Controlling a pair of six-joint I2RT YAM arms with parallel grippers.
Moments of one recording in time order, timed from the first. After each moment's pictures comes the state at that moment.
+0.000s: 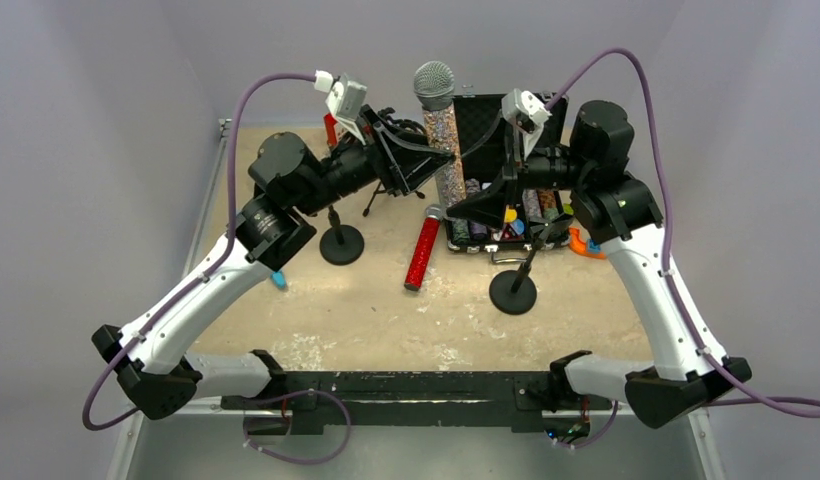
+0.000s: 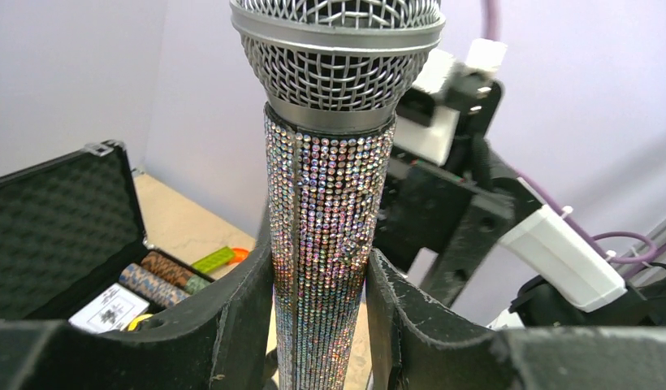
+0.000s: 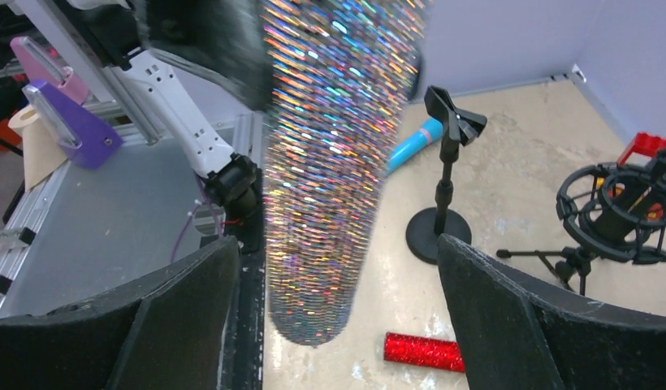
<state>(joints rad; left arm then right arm) -0.77 1.24 1.47 0.05 0.32 -0.52 0.36 1.23 1.56 -0.45 -1.11 0.01</state>
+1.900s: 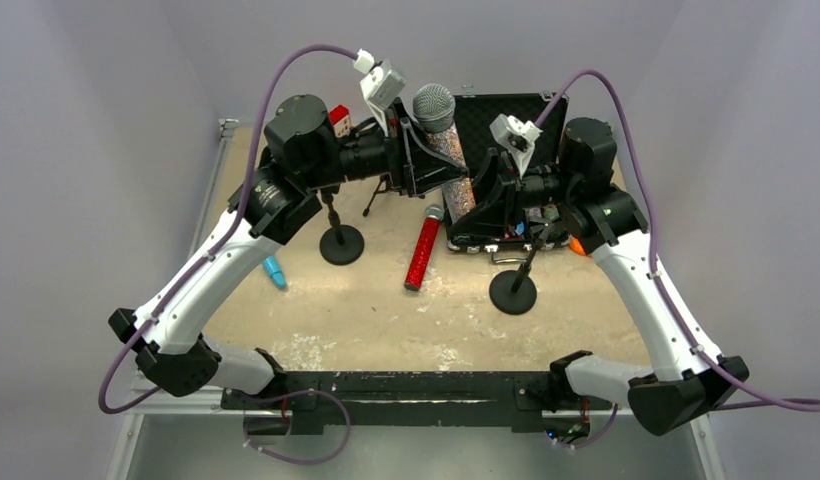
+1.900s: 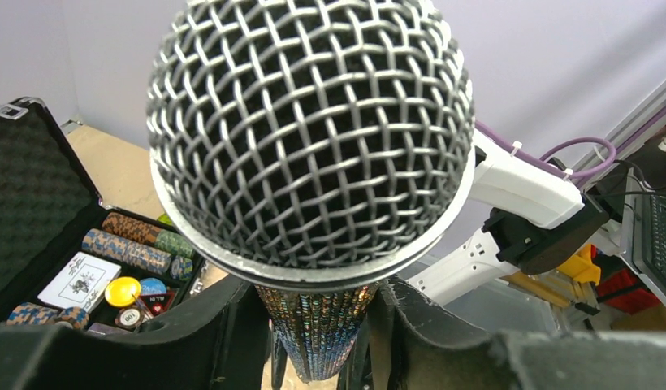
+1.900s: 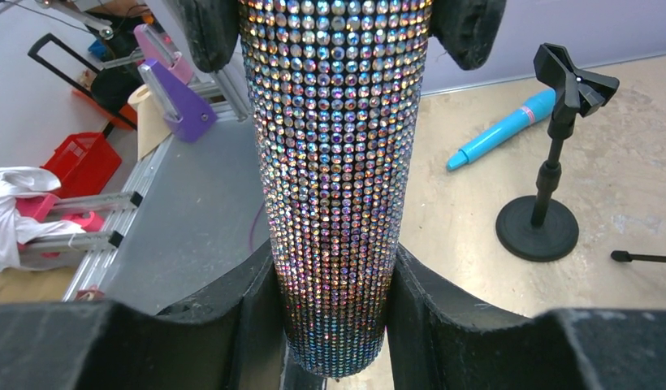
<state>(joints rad) -0.76 1.39 1.76 -0.25 0.57 -0.43 0.37 1.19 1.38 -0.36 -1.29 0.12</state>
